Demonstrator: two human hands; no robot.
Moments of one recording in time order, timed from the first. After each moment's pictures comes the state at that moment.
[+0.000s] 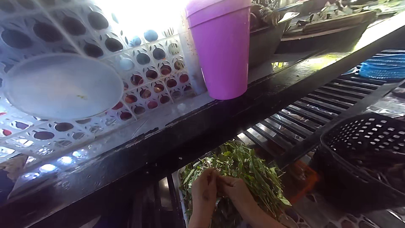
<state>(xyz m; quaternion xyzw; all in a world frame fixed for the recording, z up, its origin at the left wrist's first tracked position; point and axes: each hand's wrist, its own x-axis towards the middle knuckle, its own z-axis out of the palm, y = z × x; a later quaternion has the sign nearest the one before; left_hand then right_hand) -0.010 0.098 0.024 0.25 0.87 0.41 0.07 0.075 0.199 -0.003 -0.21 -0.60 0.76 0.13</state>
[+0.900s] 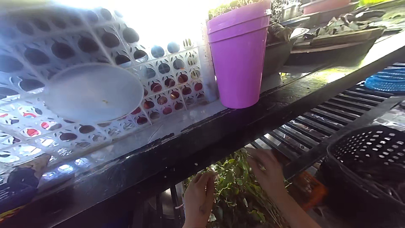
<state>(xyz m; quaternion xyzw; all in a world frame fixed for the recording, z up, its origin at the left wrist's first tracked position) -0.028 0.073 0.029 0.36 0.85 0.35 -0.14 0.069 0.288 0.009 -0.12 -0.77 0.37 0.51</state>
